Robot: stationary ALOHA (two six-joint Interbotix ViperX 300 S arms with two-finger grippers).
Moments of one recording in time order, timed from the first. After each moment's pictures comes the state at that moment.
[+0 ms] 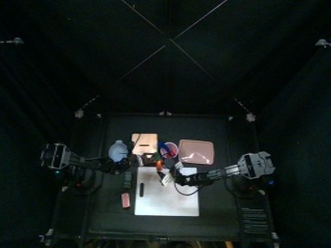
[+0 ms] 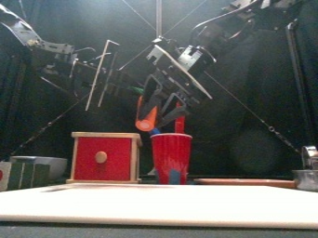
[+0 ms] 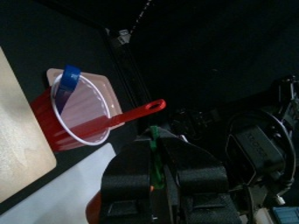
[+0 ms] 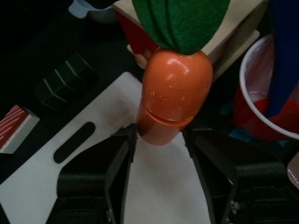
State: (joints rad) left arm 0.00 -0.13 0.91 -0.67 -0.79 -0.60; right arm 0.13 0.13 0.42 -1.21 0.54 1.88
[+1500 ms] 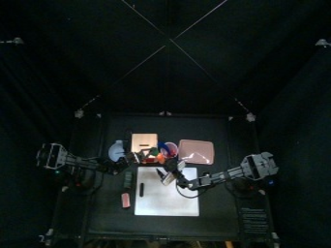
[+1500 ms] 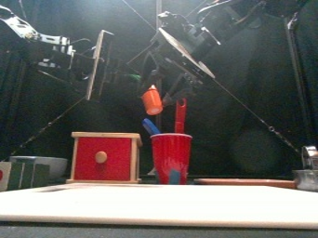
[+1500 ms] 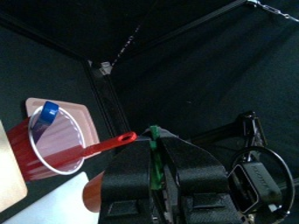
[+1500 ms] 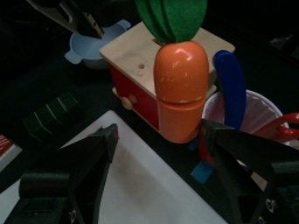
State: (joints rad) left arm -0.04 -0.19 0.91 -0.75 -0.93 -0.64; right arm 0.19 0.09 0.40 -1.39 0.79 1.88
